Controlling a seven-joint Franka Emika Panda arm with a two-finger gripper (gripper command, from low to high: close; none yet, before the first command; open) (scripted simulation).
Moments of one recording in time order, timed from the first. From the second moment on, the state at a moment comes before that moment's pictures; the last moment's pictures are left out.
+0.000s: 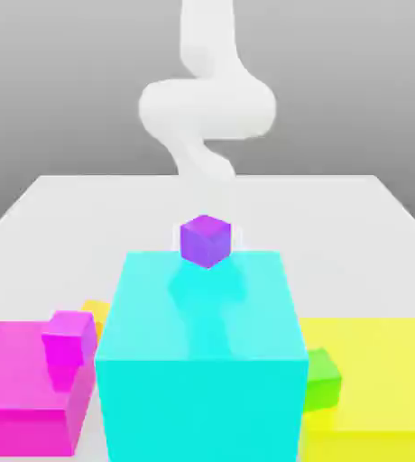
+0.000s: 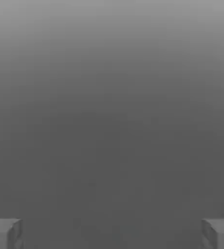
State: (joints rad) arm -0.03 -0.74 -0.06 -2.33 -0.01 2.36 0.78
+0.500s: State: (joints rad) arm -0.27 -0.30 -0.32 -2.81 -0.16 2.74 0.61
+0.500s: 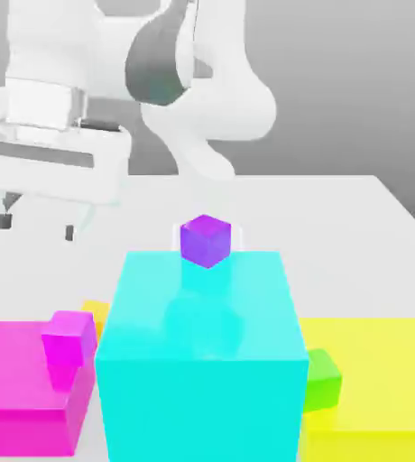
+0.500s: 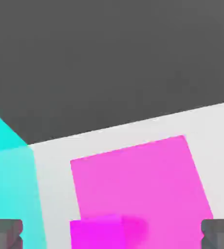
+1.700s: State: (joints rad) arm -0.55 -0.17 -0.07 -2.78 -0.06 2.71 0.49
